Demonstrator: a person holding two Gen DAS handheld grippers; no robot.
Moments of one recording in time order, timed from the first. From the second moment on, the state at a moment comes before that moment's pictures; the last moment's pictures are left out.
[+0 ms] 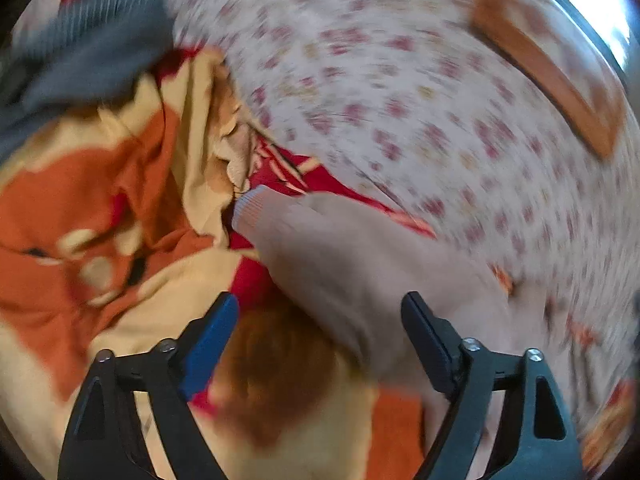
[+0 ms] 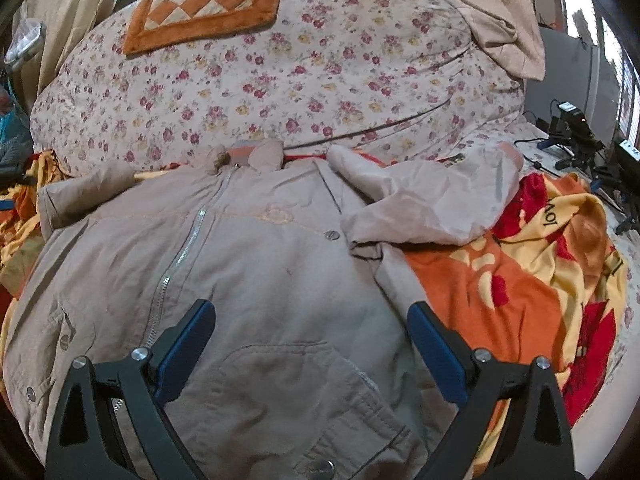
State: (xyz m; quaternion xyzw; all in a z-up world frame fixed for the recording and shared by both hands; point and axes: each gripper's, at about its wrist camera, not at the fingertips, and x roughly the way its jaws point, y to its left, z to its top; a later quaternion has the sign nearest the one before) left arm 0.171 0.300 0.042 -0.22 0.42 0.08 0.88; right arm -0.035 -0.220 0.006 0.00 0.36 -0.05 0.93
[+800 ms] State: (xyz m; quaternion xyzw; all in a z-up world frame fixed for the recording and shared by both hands) left arm 0.160 0.363 0.154 -0.19 0.24 0.33 0.90; right arm -0.037 -0.234 0.015 0.05 0.37 -0.02 0.93
